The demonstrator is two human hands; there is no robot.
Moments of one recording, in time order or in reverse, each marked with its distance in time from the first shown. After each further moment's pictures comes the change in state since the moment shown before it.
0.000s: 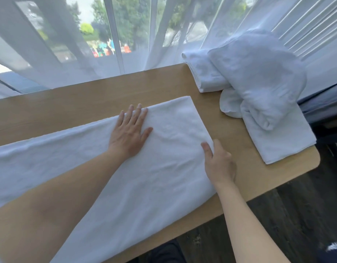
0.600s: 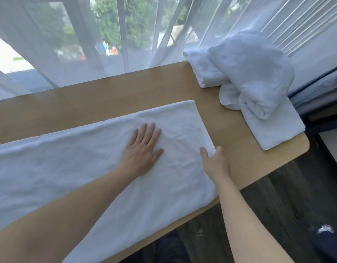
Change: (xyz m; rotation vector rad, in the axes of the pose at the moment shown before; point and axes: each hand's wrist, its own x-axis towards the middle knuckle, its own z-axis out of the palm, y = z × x) left_hand -0.074 0.005 0.018 -0.006 -0.080 0.170; right_hand -0.045 -0.020 0.012 0.132 -0.232 0.400
